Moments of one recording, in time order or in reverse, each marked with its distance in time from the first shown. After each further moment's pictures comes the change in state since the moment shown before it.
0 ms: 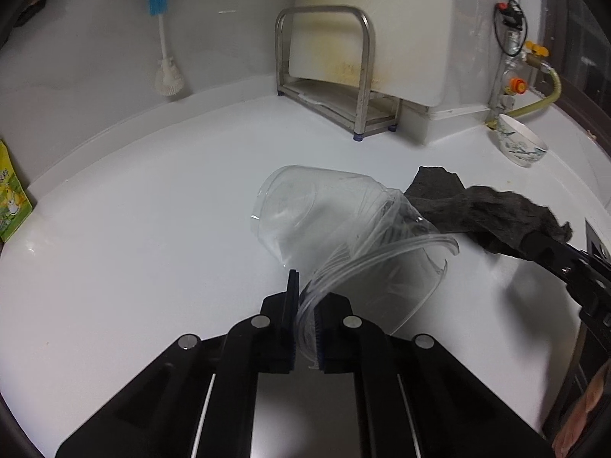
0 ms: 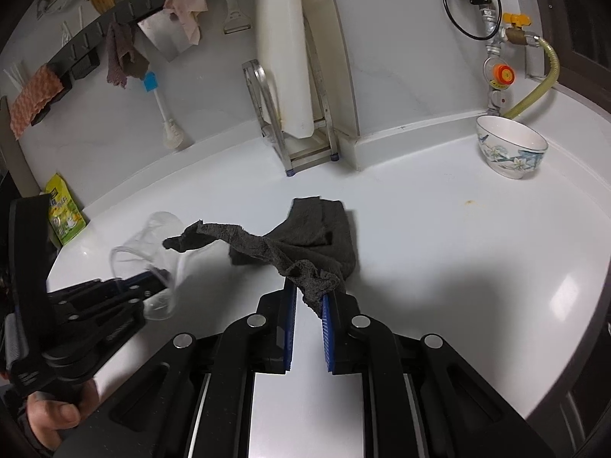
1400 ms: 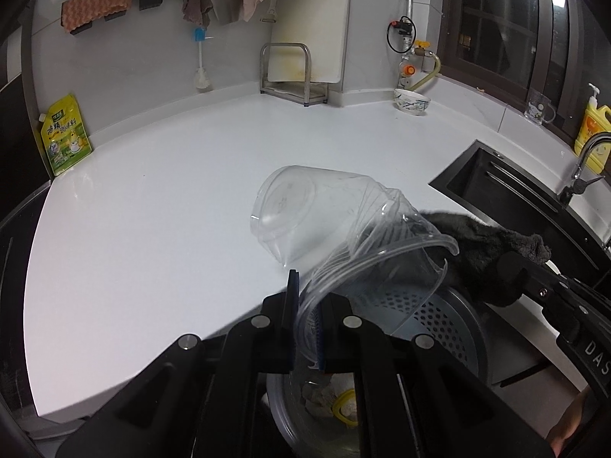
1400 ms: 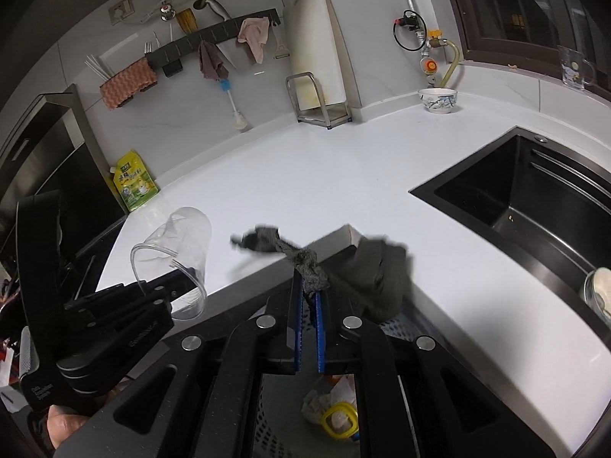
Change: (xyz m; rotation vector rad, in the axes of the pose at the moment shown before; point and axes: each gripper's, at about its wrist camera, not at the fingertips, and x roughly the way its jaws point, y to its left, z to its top) left arm -0.233 0.030 -0.227 0.085 -0.078 -0.141; right arm -0.248 0.141 -0.240 0.129 -0.105 -0.029
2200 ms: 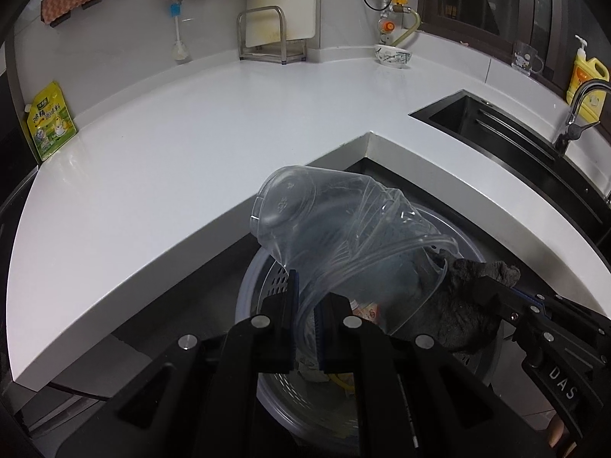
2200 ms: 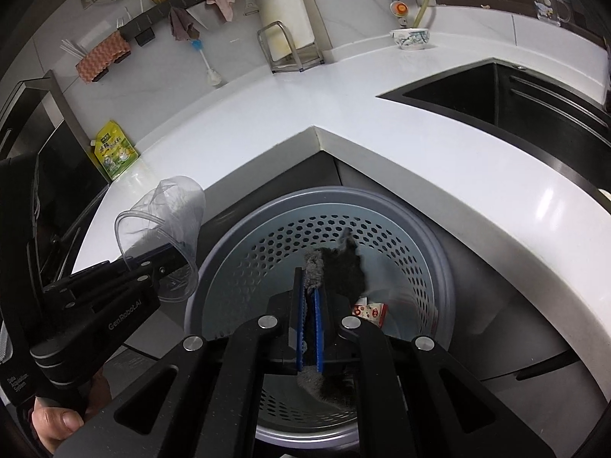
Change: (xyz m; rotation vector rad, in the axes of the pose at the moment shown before) left arm 0.019 -0.025 -0.055 0.073 0.099 -0.003; right arm 0.018 -0.027 -0.074 0.090 0.135 -0.036
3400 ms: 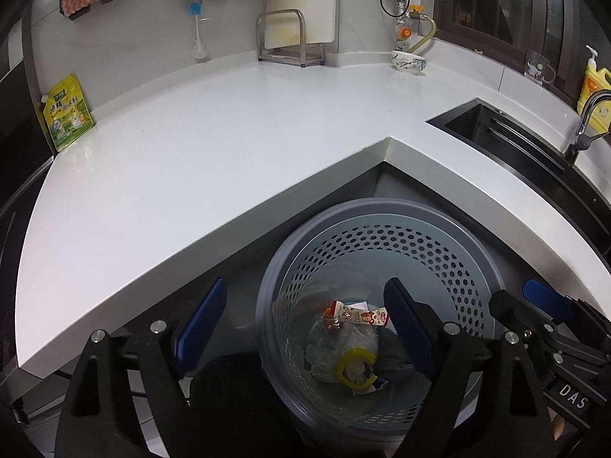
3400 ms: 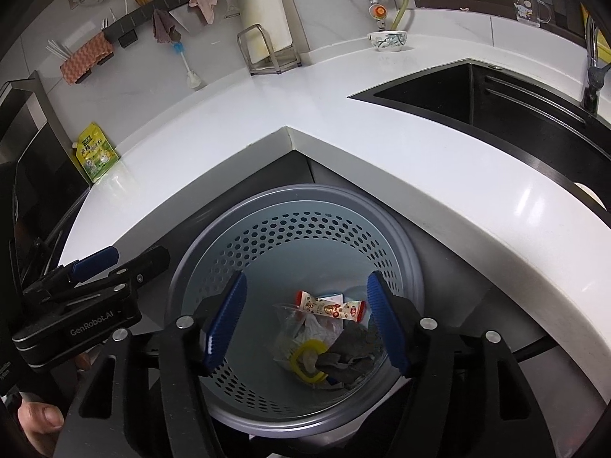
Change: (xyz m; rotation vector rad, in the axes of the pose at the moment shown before) left arm -0.008 0.012 -0.003 -0.037 -0.011 0.043; right arm -0.011 -0.005 -0.007 0.011 -0.014 -0.089
